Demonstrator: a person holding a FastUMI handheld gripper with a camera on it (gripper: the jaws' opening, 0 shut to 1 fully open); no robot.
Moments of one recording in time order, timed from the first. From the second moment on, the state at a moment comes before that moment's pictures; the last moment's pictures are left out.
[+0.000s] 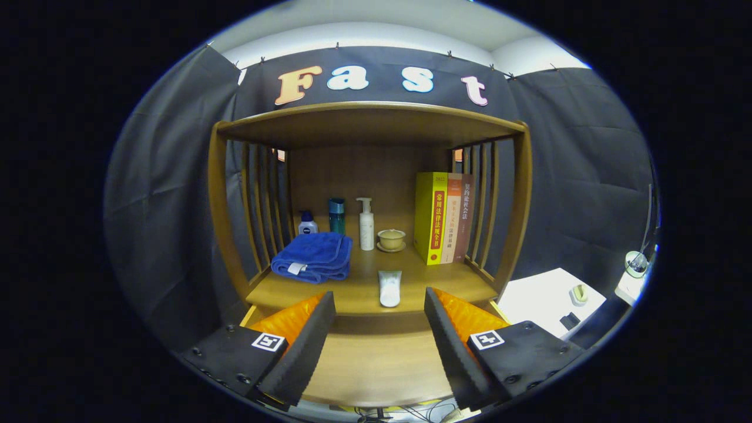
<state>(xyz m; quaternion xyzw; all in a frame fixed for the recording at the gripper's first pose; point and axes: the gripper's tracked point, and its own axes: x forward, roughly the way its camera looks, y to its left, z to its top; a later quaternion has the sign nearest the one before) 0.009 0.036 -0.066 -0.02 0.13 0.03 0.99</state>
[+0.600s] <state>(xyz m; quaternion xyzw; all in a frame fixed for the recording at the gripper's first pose) -0.092 0.008 -0.141 -0.02 0.14 0.01 0.99</state>
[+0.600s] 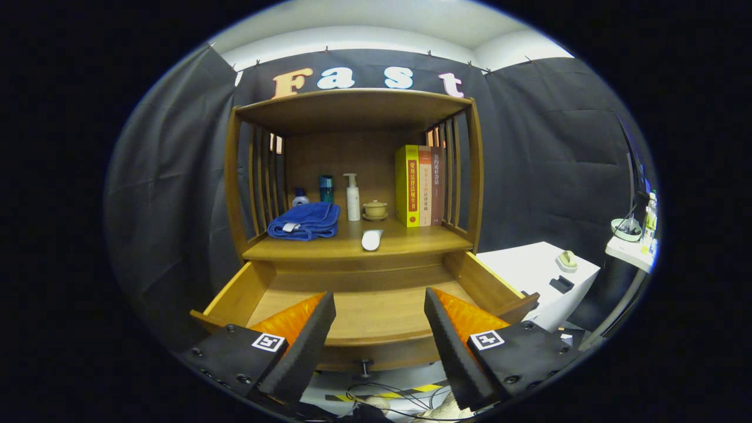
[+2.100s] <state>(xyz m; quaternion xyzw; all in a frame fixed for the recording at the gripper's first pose) -0.101 0.043 -0.237 -0.03 0.19 0.03 0.98</state>
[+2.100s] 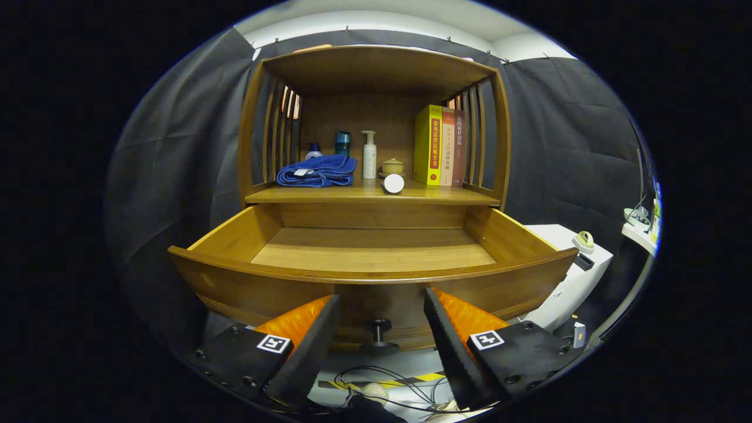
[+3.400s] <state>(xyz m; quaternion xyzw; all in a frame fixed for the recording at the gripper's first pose) 0.033 0.053 -0.256 -0.05 0.18 0.03 0.98</state>
